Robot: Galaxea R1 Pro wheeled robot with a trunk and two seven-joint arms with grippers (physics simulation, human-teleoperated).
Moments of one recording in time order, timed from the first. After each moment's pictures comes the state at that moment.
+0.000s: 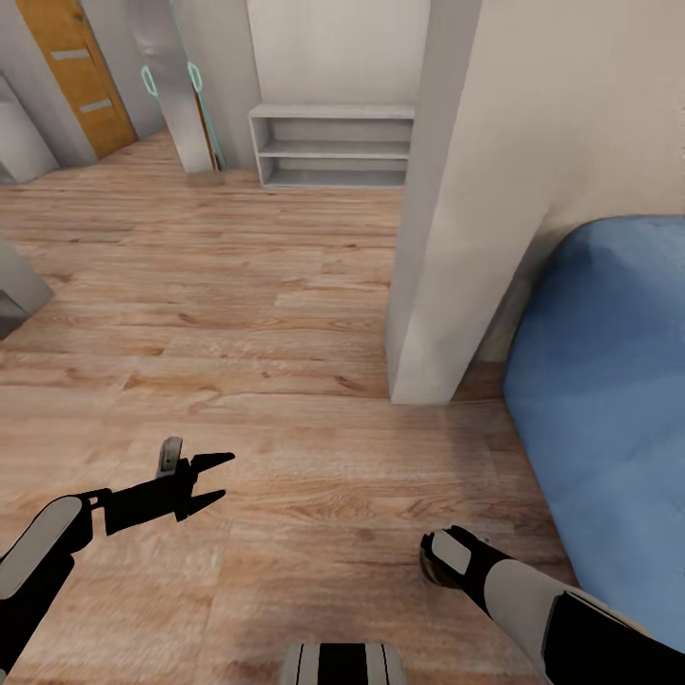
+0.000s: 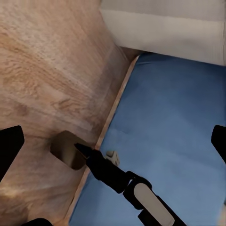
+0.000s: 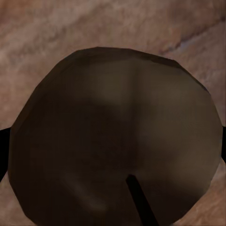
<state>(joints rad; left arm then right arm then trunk) -0.45 0.41 -0.04 -1.24 1.68 1.00 0.05 -0.85 0.04 1.04 -0.11 -1.58 0.13 -0.48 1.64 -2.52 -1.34</state>
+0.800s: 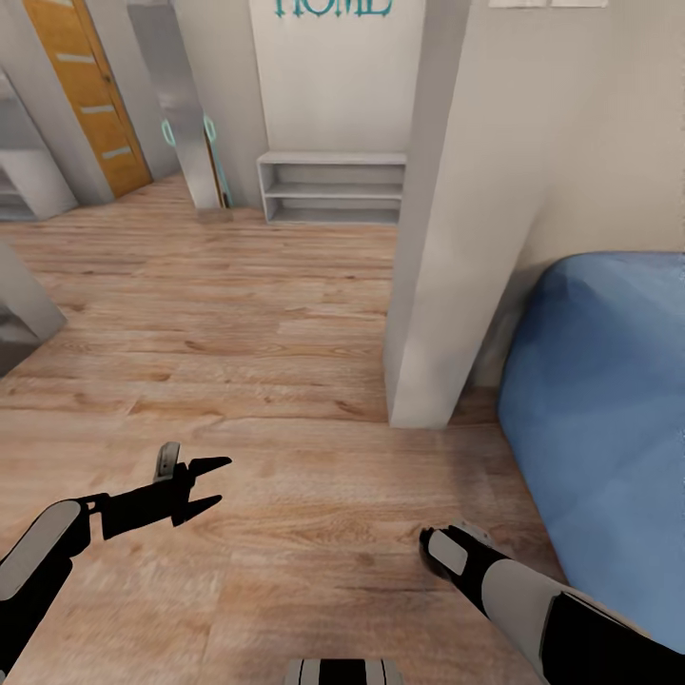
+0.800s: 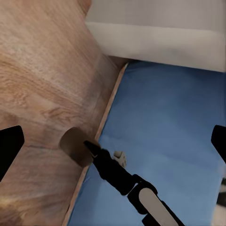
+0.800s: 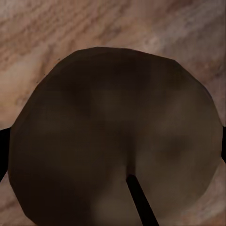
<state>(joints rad) -0.45 0.41 -0.03 -1.19 1.67 1.00 0.05 -0.85 0.05 1.05 -0.11 -1.57 0.06 -0.48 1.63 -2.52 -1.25</state>
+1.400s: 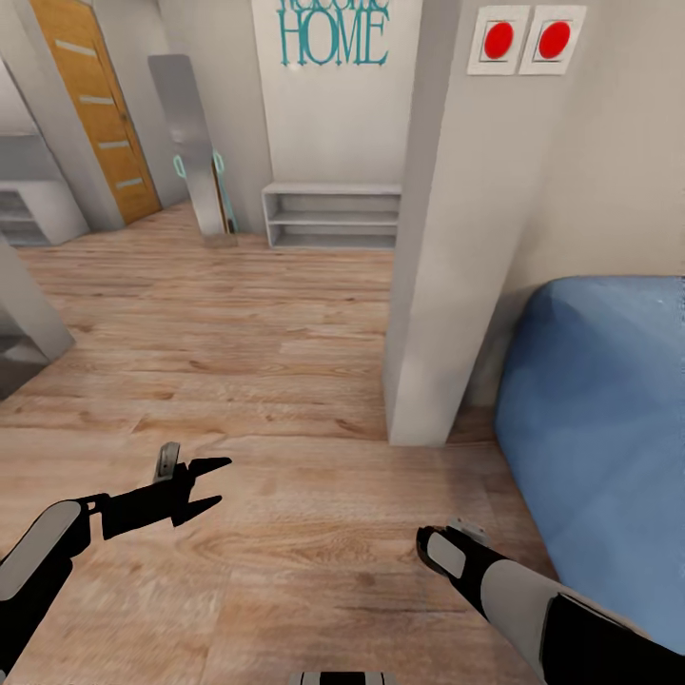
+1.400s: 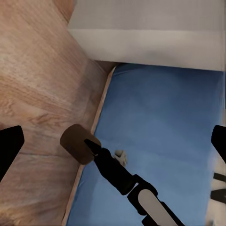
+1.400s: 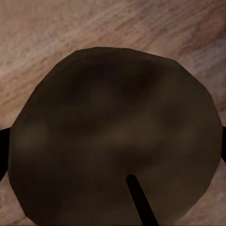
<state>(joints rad) -0.45 0.41 -0.03 -1.19 1.67 1.00 0.05 -0.85 0.05 1.11 -0.11 -1.57 0.05 -0.44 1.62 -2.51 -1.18</state>
